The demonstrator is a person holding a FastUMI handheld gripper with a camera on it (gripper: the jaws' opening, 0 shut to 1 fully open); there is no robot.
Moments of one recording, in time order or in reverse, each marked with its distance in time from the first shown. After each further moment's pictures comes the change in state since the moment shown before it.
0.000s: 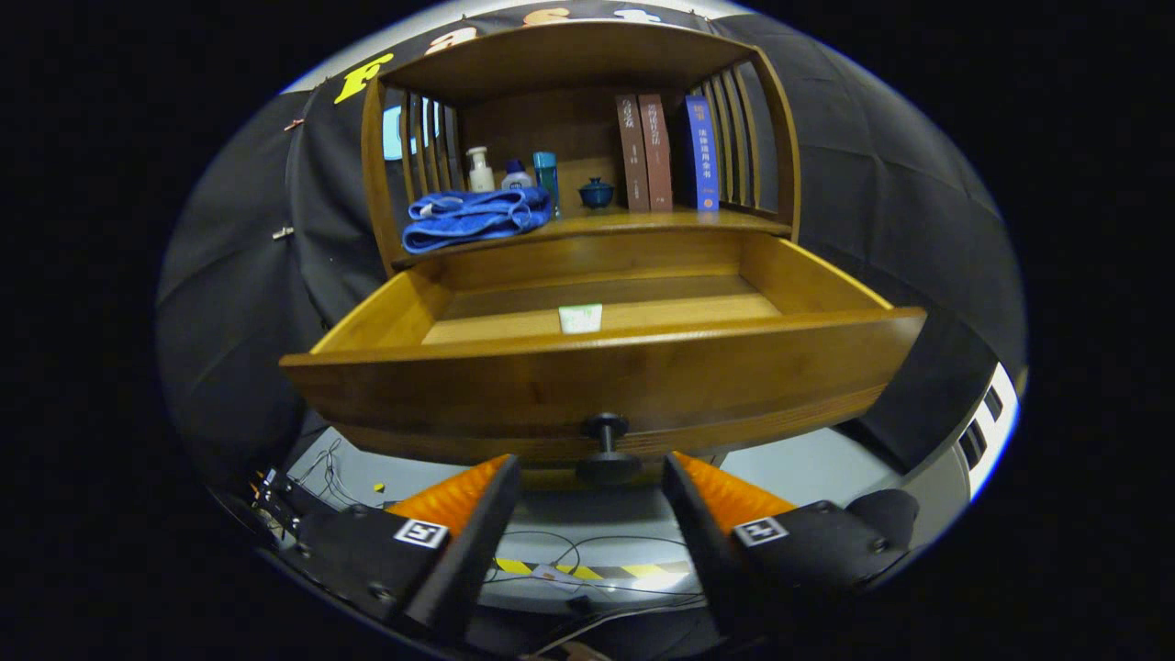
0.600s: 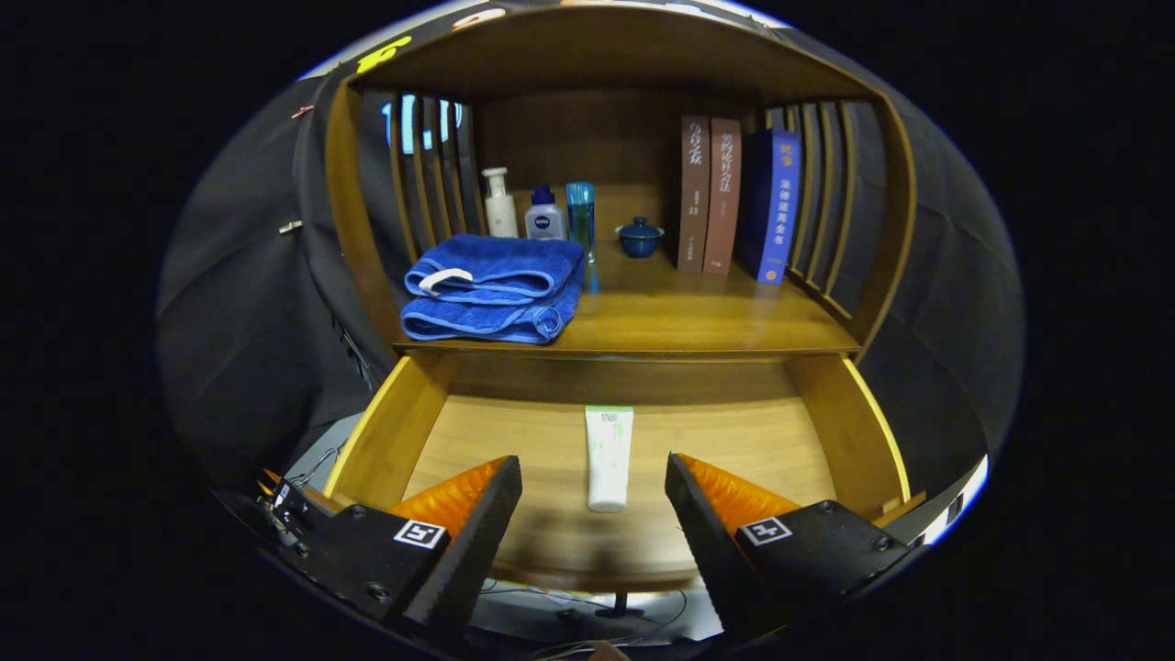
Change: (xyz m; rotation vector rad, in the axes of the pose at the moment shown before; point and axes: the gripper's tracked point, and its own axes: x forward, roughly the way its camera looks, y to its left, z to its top) arm 0.093 0.029 0.132 -0.086 0.144 0.044
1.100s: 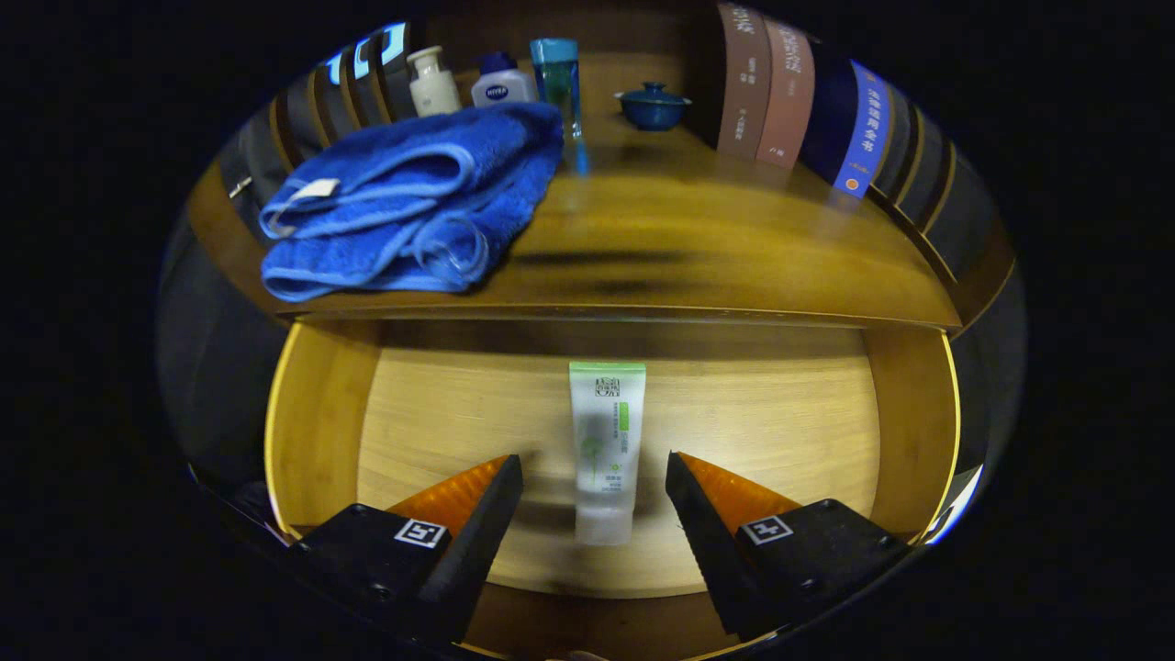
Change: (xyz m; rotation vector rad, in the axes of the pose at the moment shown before) arm 0.099 -0.010 -0.045 -0.022 0.420 -0.025
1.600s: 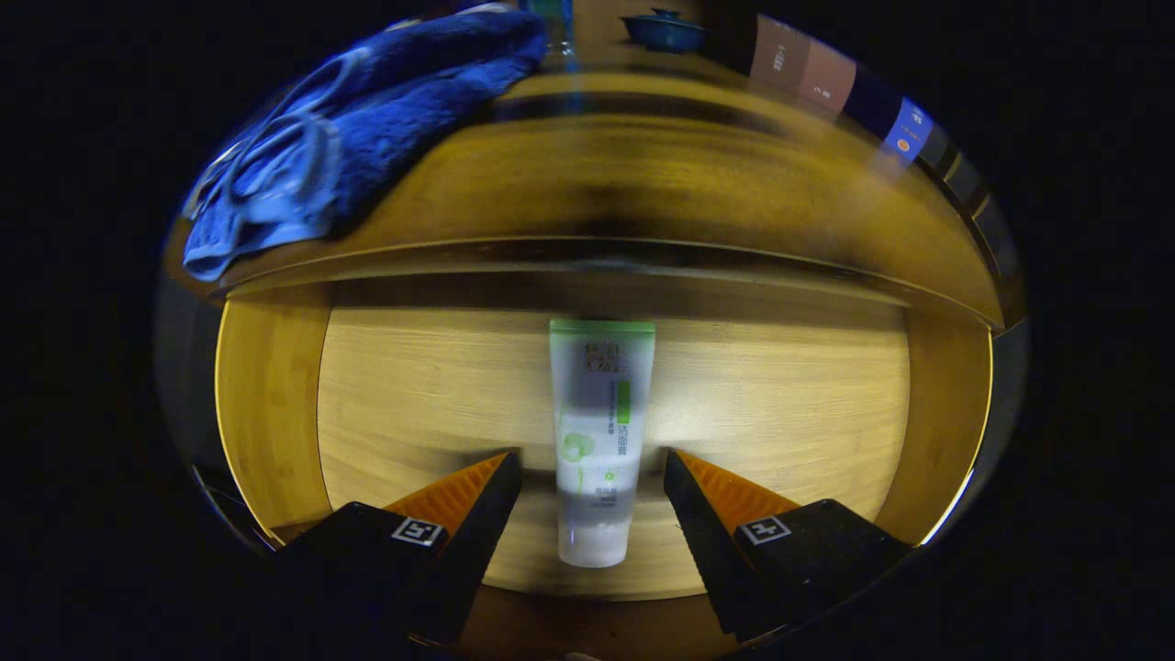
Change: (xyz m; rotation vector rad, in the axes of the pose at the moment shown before) arm 0.038 -0.006 -0.019 0.036 0.221 0.020
